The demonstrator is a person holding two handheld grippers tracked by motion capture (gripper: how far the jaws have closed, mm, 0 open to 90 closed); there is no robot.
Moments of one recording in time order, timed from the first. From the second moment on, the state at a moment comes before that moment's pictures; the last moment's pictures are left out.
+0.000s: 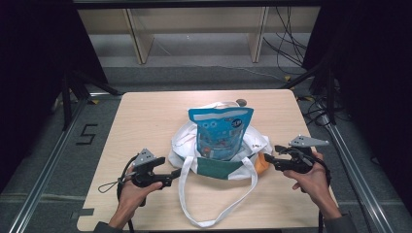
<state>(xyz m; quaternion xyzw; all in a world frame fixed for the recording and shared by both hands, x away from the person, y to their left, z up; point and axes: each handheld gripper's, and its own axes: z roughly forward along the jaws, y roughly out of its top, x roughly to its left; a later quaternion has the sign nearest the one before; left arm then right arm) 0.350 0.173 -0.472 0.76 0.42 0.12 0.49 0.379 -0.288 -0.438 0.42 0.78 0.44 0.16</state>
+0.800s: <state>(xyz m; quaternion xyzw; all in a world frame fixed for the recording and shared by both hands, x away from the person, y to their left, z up) 0.316 0.179 -0.488 0.77 0.41 0.13 0.47 0.348 -0.284 -0.452 0.41 0.79 0.44 0.15</state>
